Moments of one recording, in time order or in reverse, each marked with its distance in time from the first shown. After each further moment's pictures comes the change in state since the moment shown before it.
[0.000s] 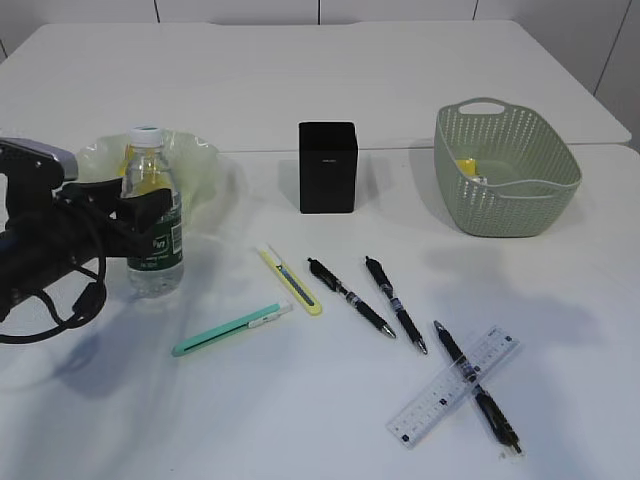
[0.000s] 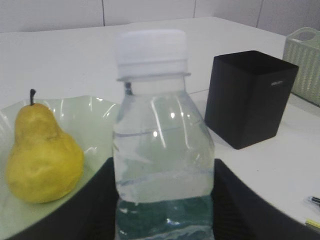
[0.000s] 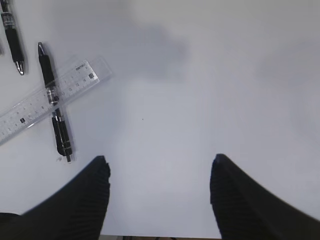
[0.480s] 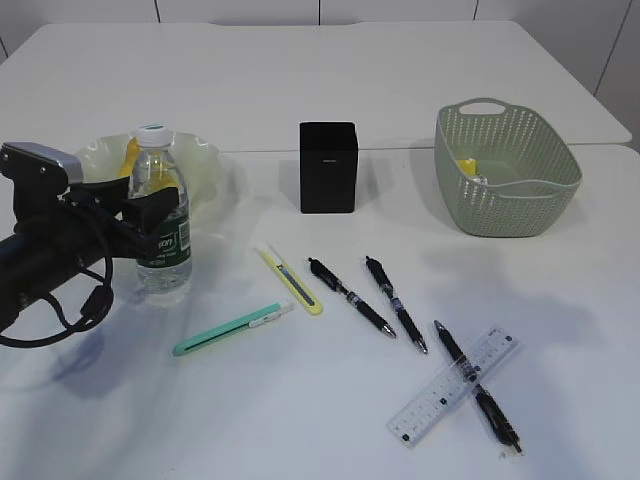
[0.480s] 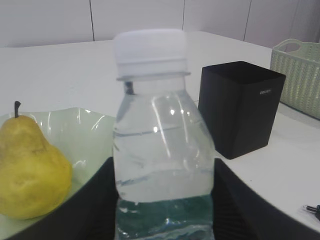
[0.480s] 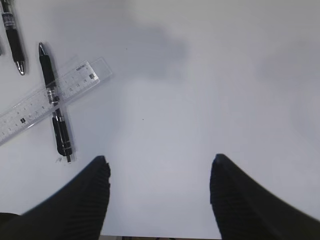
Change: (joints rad) left arm 0.000 0.057 -0.018 0.023 -0.071 0.003; right arm 0.000 0.000 0.000 -0.002 -0.002 0.000
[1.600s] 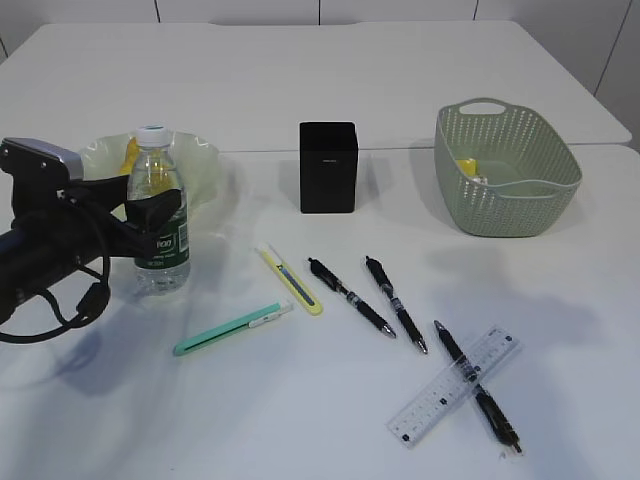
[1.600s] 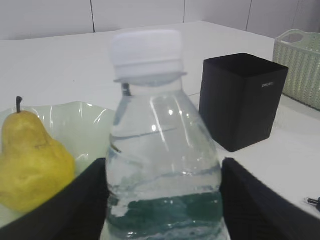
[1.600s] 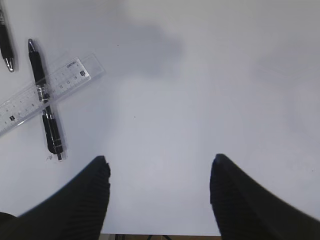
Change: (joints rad) left arm 0.000 -0.030 0.000 -0.002 0.047 0.002; right arm 0.000 0.000 0.000 -0.025 0.008 0.000
